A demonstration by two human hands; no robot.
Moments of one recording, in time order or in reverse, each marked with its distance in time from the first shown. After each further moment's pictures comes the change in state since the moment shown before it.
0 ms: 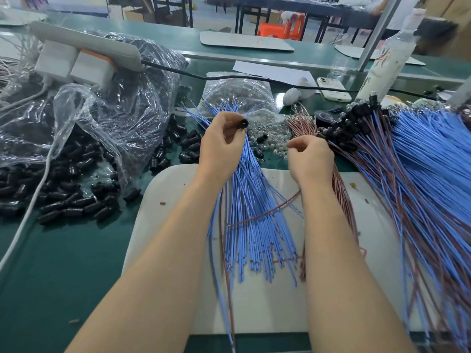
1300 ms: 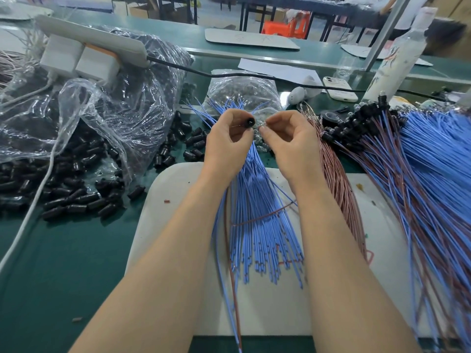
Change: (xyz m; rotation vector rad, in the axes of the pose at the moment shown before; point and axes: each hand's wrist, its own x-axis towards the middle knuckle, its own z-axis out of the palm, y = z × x) left_hand -0.003 0.004 -0.001 -0.012 -0.009 0.021; right_hand -0.020 -0.032 0.009 0.572 -0.158 -0.274
